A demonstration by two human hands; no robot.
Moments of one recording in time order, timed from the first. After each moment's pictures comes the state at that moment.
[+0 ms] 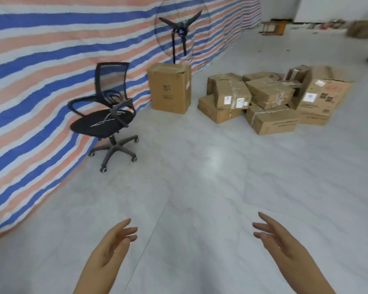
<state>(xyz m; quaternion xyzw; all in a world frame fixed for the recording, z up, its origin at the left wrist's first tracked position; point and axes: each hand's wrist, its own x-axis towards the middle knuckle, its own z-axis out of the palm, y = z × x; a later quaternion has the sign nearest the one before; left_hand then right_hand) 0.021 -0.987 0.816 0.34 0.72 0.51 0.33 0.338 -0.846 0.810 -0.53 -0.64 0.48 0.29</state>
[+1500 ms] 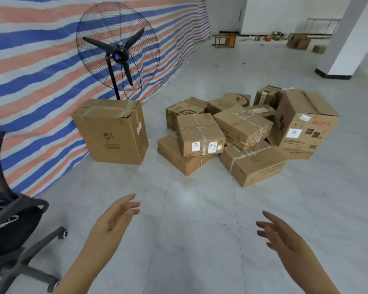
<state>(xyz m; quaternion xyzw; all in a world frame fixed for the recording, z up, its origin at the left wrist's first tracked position) -0.160 -0.097 0.843 0.45 0.66 0.46 0.39 0.192 -0.067 0.819 -0.61 -0.54 0.45 0.36</state>
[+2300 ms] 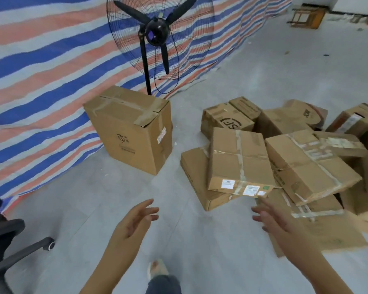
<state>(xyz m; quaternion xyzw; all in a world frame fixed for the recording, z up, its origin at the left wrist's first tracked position) -0.213 0.349 0.805 0.29 0.73 0.50 0.37 0.062 0.503 0.799 -0.51 -0.65 0.51 0.23</state>
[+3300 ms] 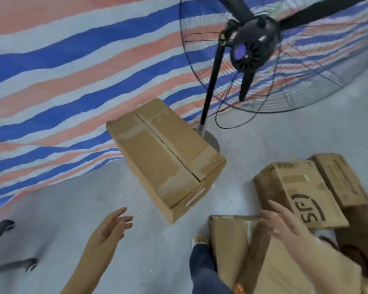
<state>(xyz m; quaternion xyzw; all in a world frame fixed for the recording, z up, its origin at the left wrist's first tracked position) -0.588 0.733 0.738 0.00 0.78 0.54 0.30 -0.380 1.042 0.754 -0.48 -0.64 0.60 0.09</state>
